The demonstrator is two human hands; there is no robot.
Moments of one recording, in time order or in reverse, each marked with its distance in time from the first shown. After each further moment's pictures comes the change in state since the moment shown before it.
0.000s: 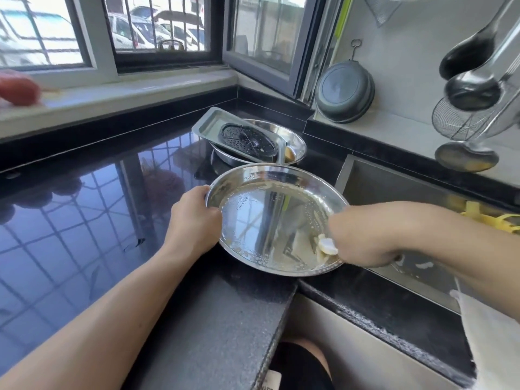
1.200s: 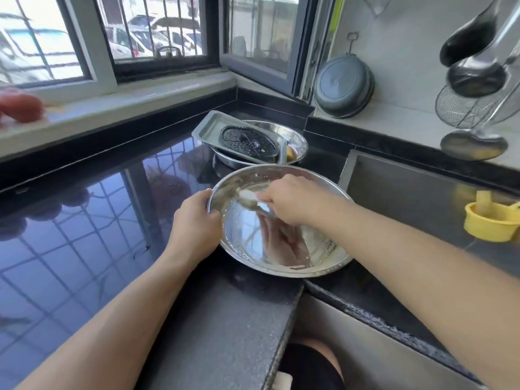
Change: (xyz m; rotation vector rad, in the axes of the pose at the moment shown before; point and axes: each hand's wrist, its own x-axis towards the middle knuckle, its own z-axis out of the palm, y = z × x) left_hand 0.008 -0.012 0.002 0.023 -0.027 0.051; right_hand 0.105 0.009 -0.028 0.769 0.694 0.187
